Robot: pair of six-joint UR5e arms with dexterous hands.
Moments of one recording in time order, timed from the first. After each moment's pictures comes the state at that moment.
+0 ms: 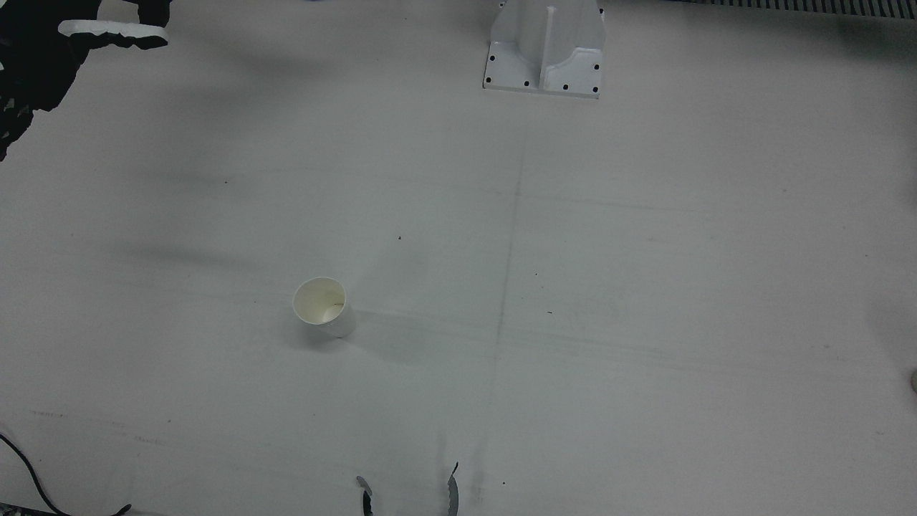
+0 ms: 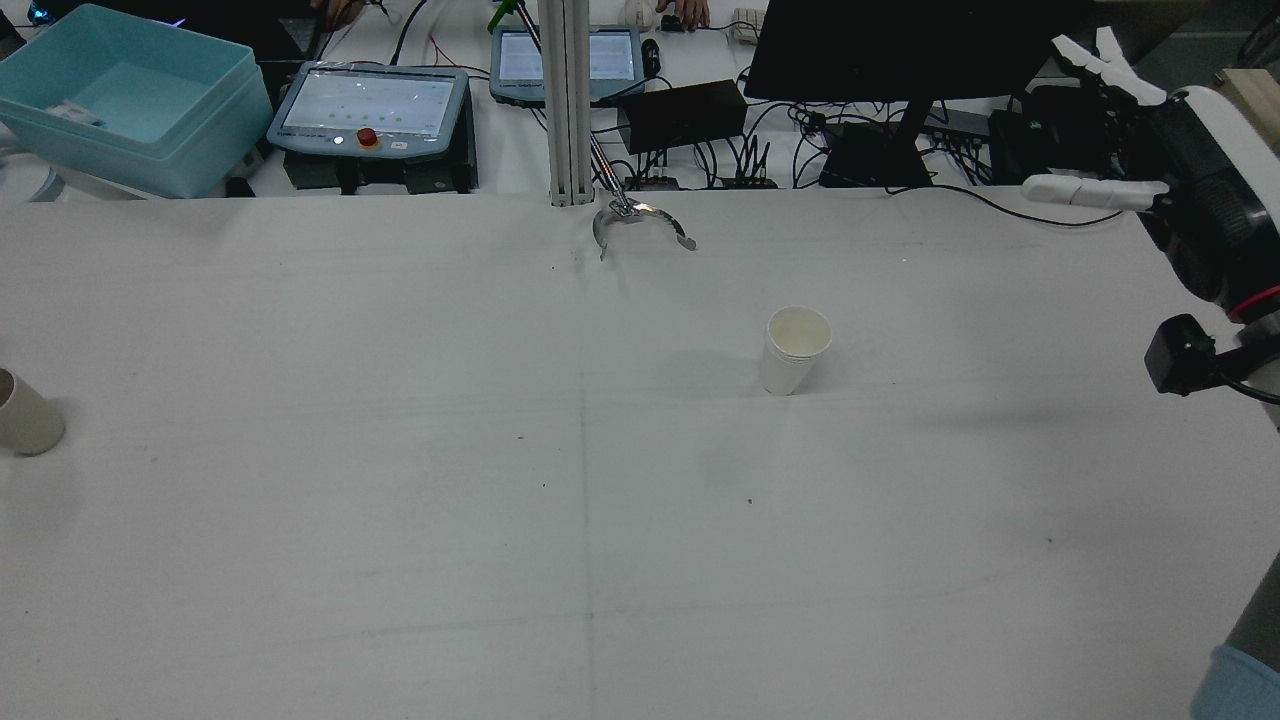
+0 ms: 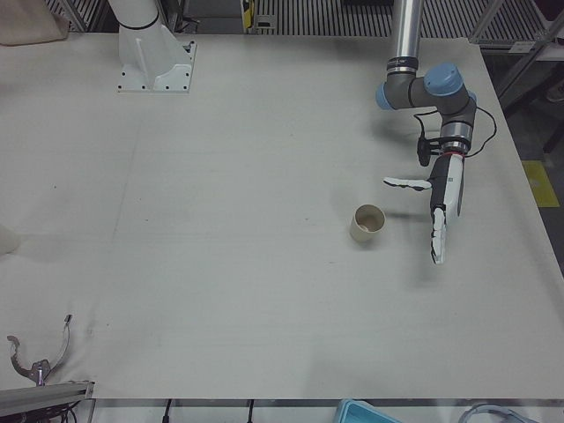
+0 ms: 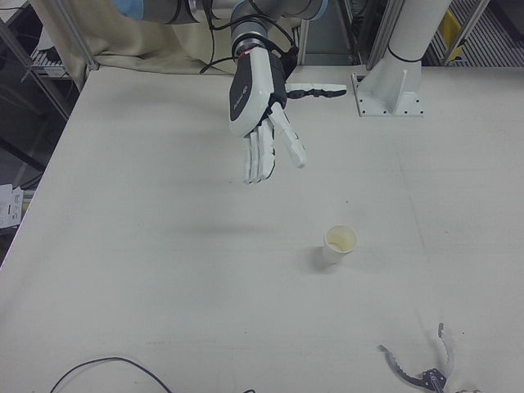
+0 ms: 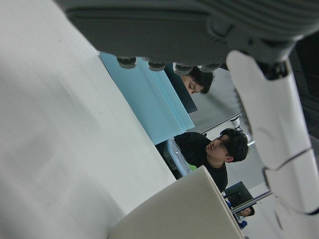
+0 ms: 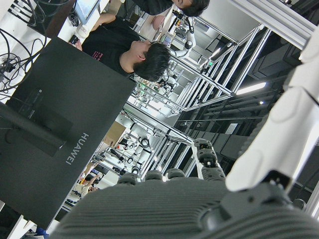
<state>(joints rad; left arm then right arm) -1.08 -1.42 -1.31 -0.56 1.38 0.57 0.83 -1.45 2.37 -3.90 -0.83 -0.61</state>
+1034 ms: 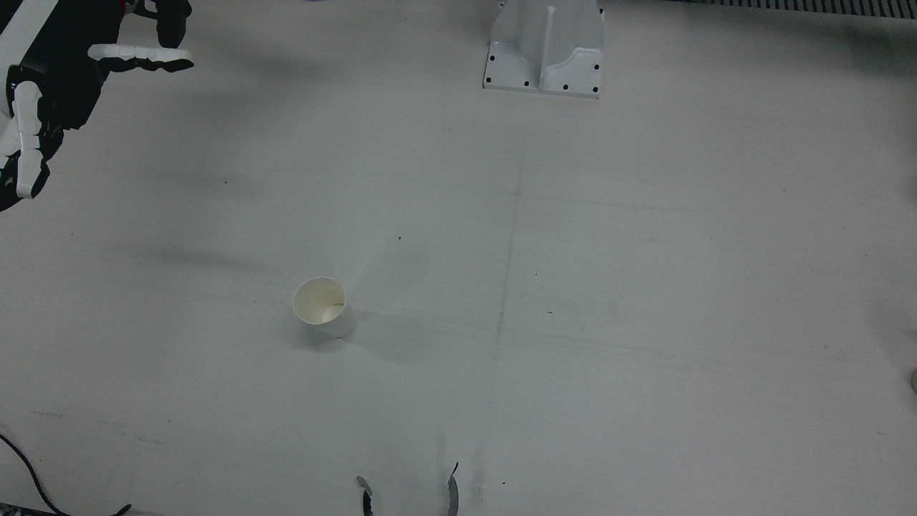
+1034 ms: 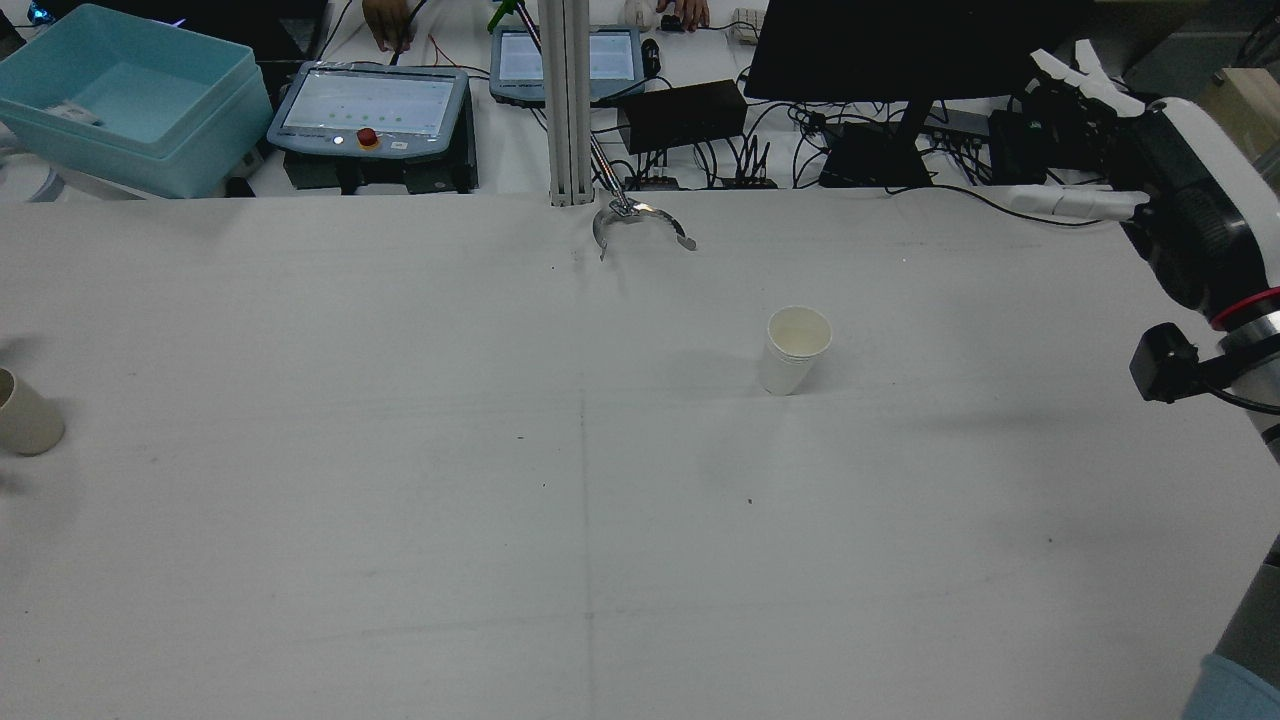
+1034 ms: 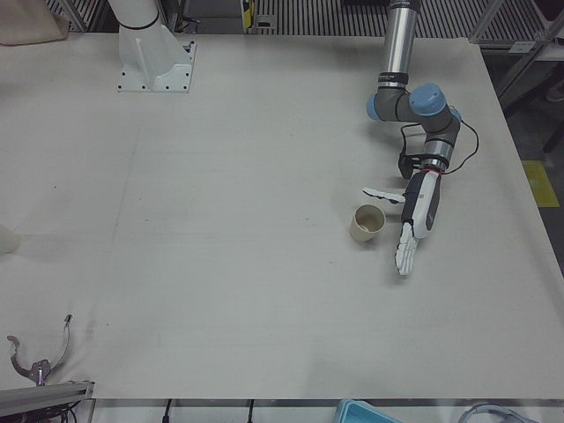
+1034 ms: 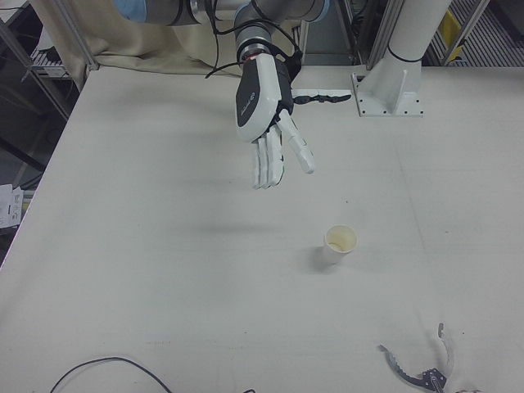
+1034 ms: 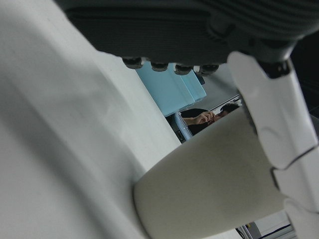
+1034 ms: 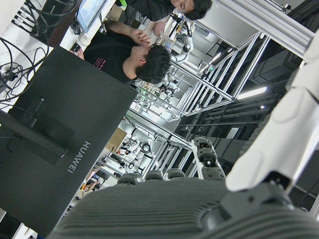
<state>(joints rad) -1.00 -1.50 -1.21 -0.59 1.37 0.61 0.81 -1.45 2.36 -3.90 -0.83 -0.61</state>
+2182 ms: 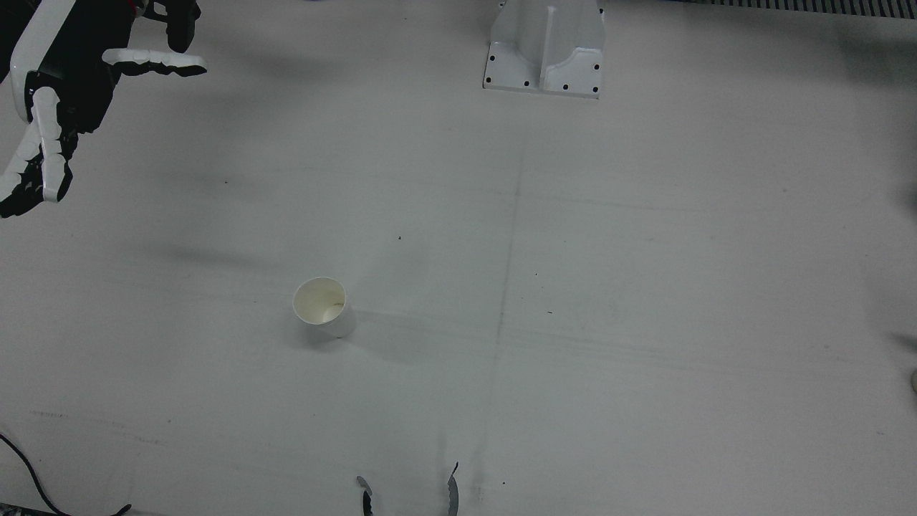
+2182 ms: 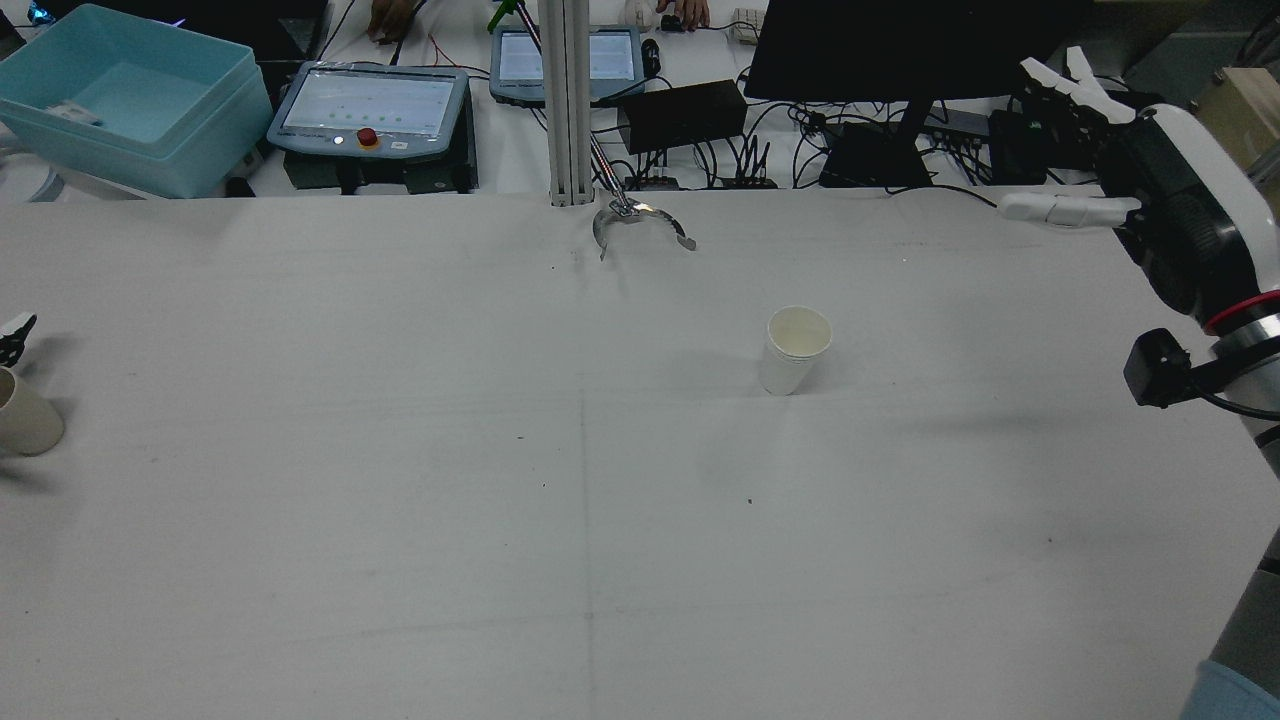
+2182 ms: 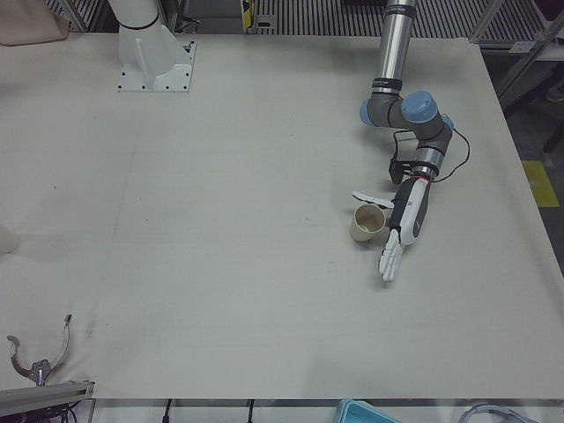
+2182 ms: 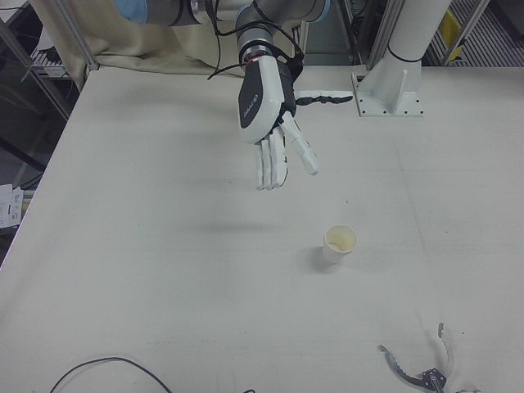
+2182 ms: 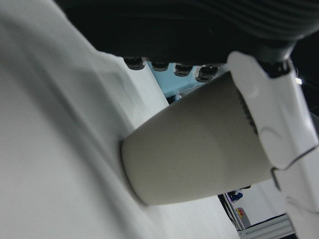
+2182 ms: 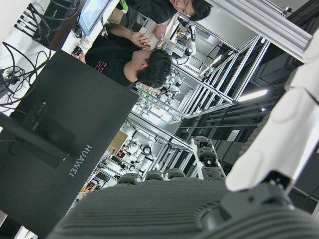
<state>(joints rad) -0.96 -1.54 -1.20 -0.58 1.37 0.55 0.80 -1.45 2.36 -3.90 -0.83 -0.62</state>
